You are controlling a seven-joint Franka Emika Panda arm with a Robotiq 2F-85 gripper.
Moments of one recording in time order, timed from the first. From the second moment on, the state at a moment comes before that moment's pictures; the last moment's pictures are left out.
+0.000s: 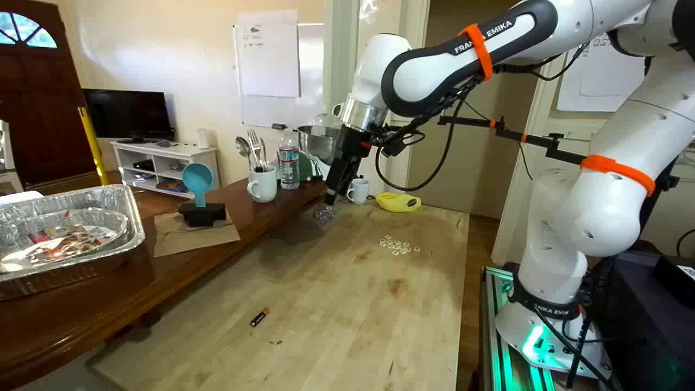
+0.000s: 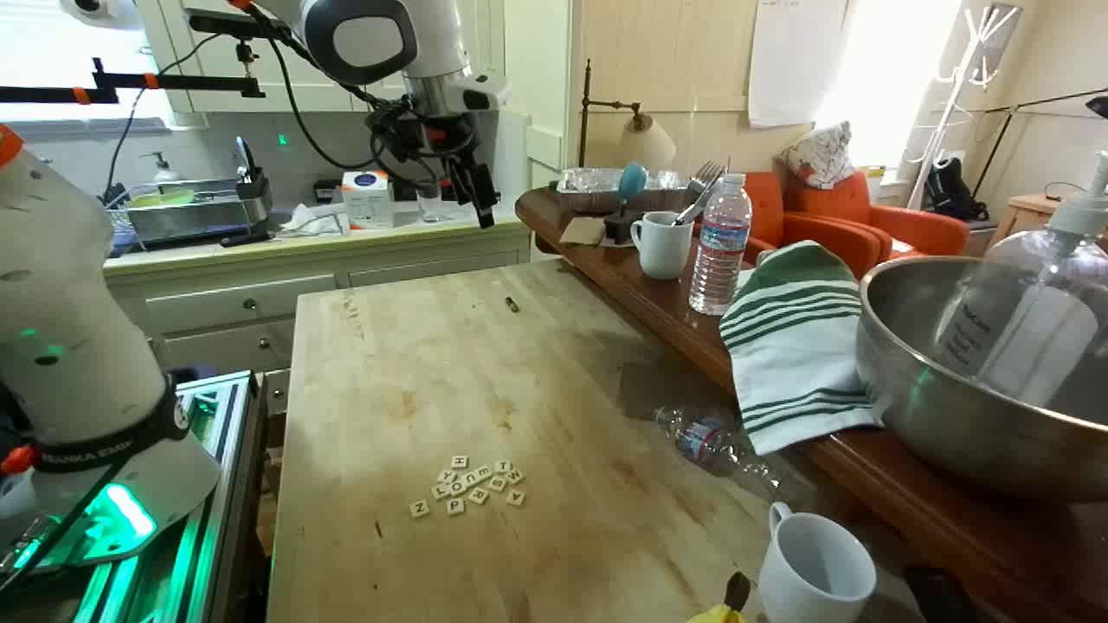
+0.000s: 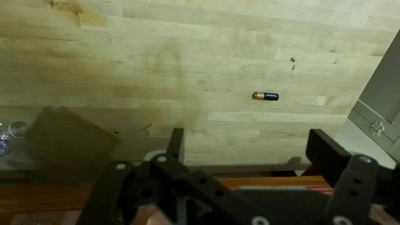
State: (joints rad) arm 0.15 -0.42 0.03 -2.52 0.18 2.37 -0.06
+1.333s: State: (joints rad) arm 0.00 -0.56 -0.05 -2.75 0.10 2.38 -0.11
